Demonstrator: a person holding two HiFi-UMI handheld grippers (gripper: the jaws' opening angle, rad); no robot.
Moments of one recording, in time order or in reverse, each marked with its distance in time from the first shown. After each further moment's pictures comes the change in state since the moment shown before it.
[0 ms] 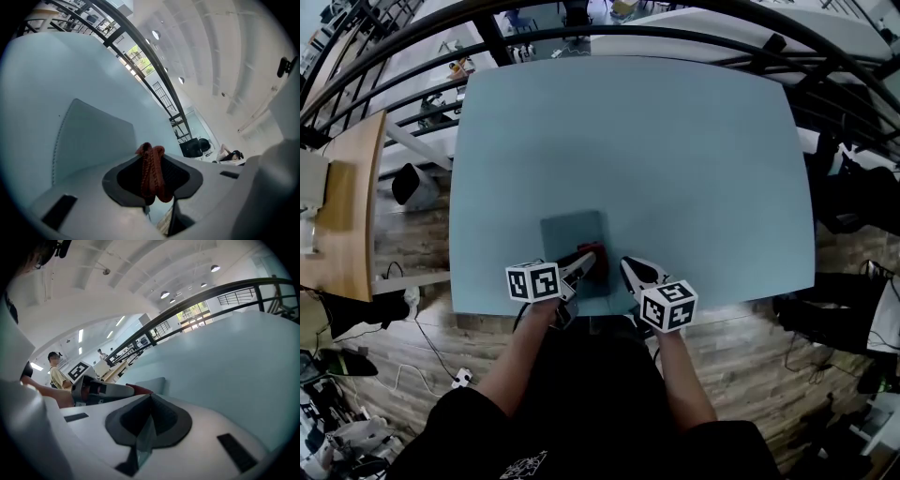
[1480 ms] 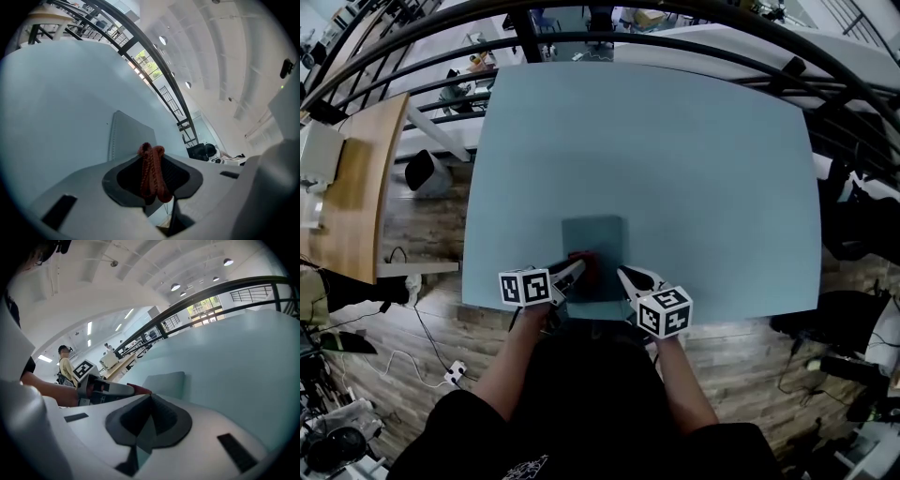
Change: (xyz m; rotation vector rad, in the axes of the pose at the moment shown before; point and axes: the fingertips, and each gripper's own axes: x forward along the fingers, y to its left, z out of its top) left arm -0.062 0.049 -0.002 -0.045 -0.056 0.075; right arm 0.031 0.048 -0.017 -0.081 0.082 0.089
